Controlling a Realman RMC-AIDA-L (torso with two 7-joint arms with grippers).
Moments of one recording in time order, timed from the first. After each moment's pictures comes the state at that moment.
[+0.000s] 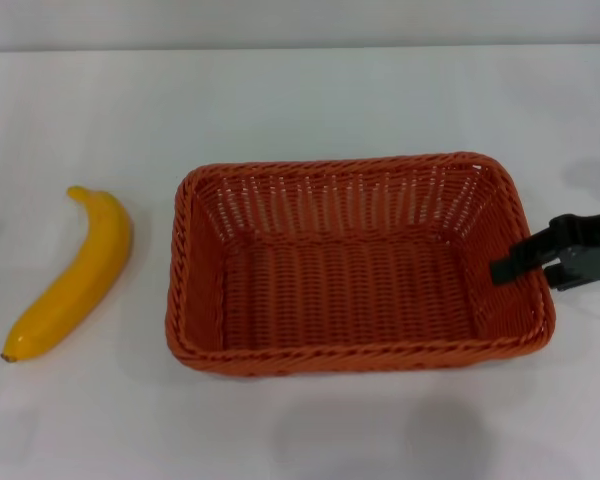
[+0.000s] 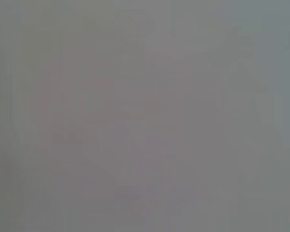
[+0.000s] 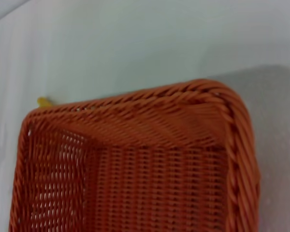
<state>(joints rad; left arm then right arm) -0.23 -2.02 2.84 -0.34 -1.51 1.67 -0.87 0.63 2.01 -0.87 -1.03 -2.33 -1.77 2.81</state>
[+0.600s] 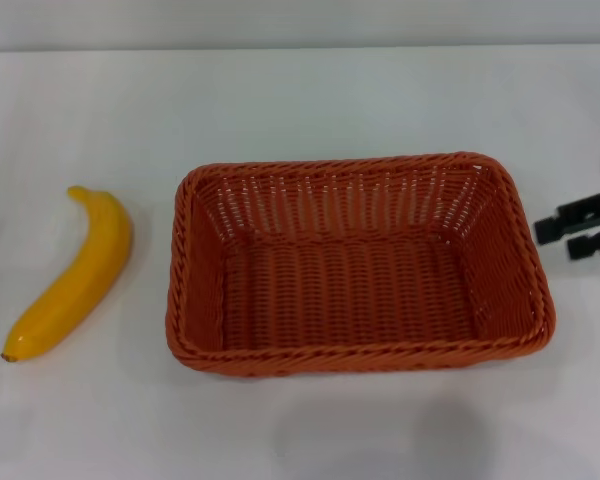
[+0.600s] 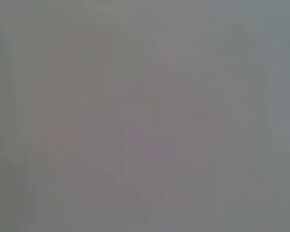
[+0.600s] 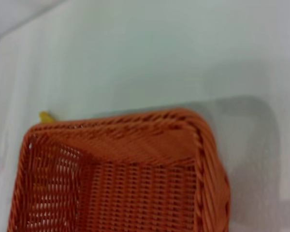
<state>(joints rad) -0.24 -2.02 2.84 -0.41 -1.50 1.68 -0.93 0.64 1.94 -0.76 -1.00 -2.32 -1.80 2.70</state>
